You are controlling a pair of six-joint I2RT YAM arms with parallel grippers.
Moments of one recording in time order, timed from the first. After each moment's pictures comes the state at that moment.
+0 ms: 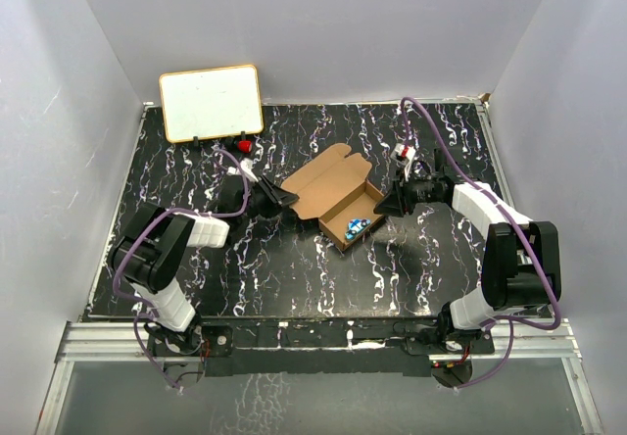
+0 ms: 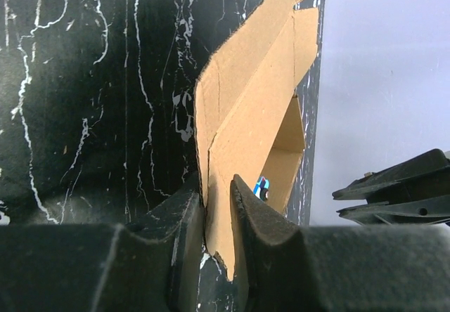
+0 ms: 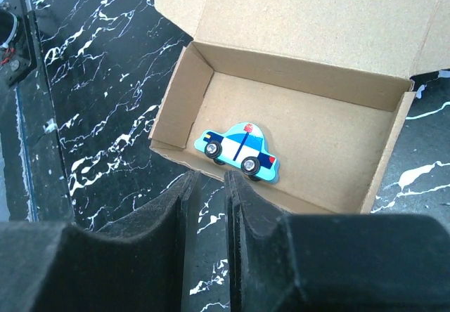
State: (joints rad) left arm -0.42 1.70 0.59 0.70 0.30 -1.08; right arm 0.01 1.50 0.91 -0.39 -1.09 -0.49
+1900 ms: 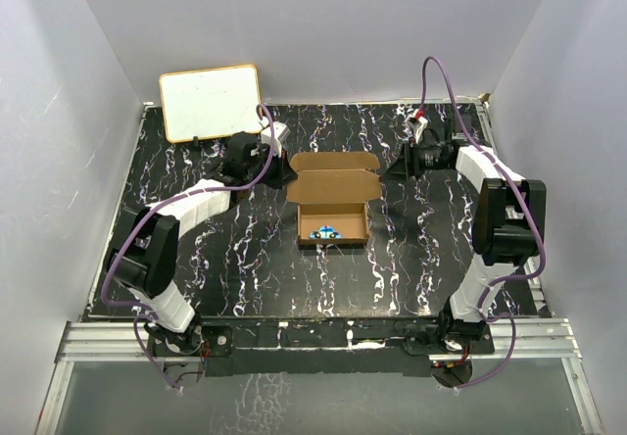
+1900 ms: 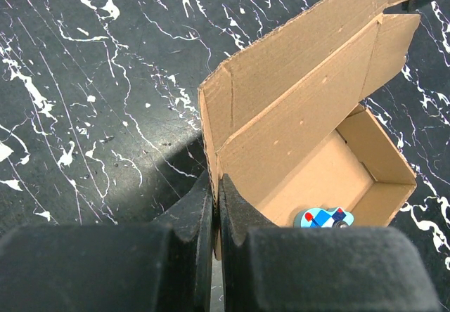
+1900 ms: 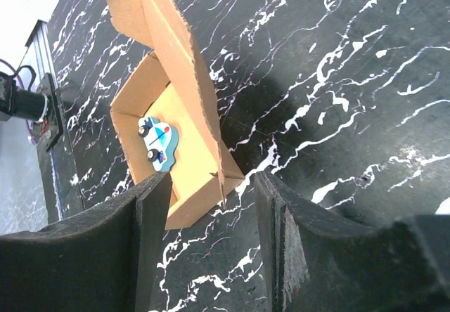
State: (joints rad) left arm -0.42 1.66 1.02 0.13 0.40 -0.12; right arm -0.09 1.83 1.28 -0.48 -1.15 -0.32
